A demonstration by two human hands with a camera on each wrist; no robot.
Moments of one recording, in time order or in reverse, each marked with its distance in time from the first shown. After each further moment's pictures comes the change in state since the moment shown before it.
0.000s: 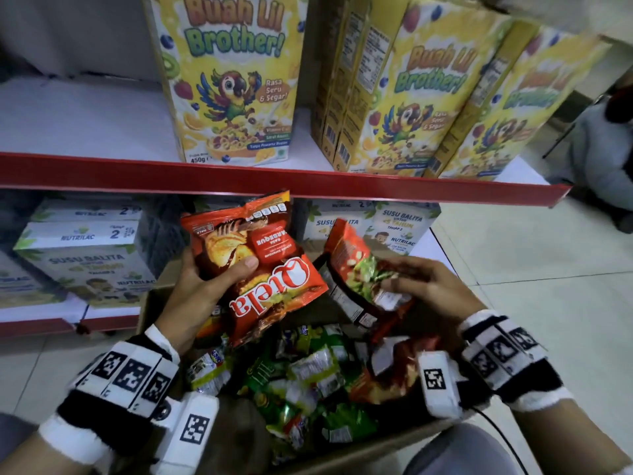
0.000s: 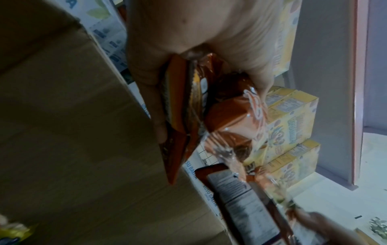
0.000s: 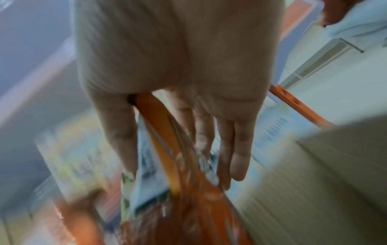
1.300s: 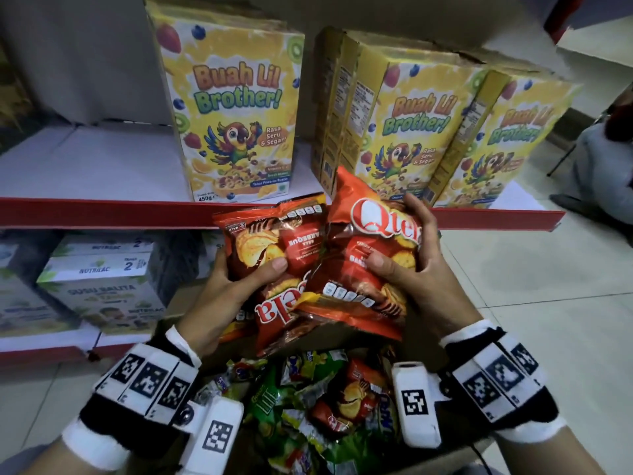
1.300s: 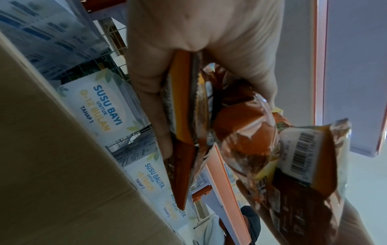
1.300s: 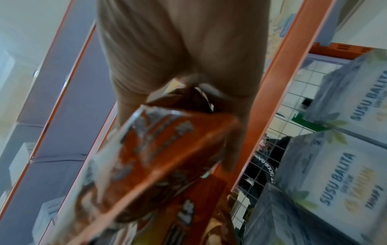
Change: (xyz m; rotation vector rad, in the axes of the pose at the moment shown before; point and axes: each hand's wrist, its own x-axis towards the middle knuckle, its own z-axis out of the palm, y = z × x) left_hand -0.001 0.051 0.035 -0.076 -0.166 0.017; right_hand -0.009 -0.064 0.022 0.533 -0.042 -0.377
